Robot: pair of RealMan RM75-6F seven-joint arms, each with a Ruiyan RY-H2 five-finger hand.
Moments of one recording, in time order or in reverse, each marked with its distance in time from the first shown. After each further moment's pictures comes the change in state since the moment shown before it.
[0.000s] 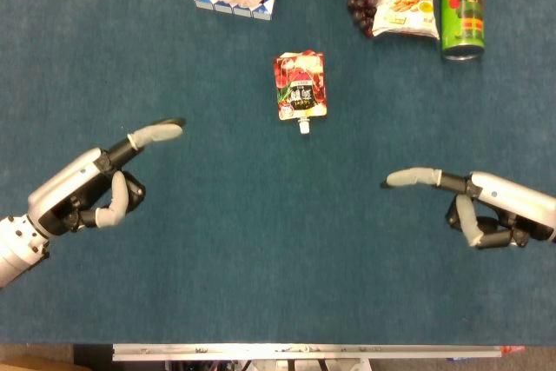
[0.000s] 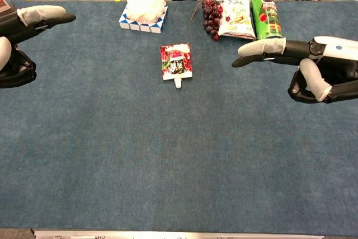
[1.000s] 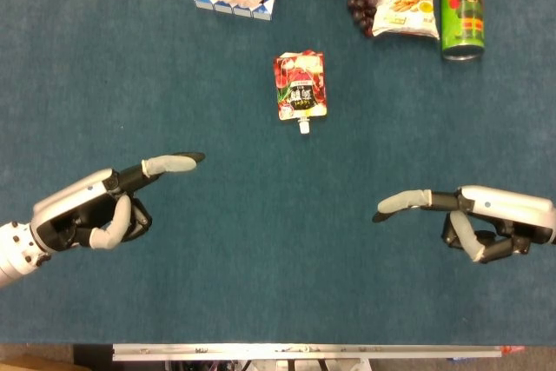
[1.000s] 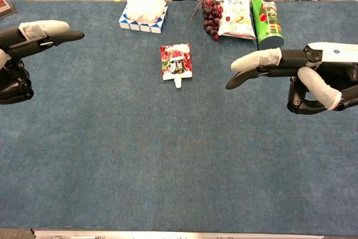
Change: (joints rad) left arm -0.113 -0.036 0.152 0.124 0.093 0.165 -0.243; right arm 0.149 -0.037 -0.143 0.107 -0.044 0.138 0.157
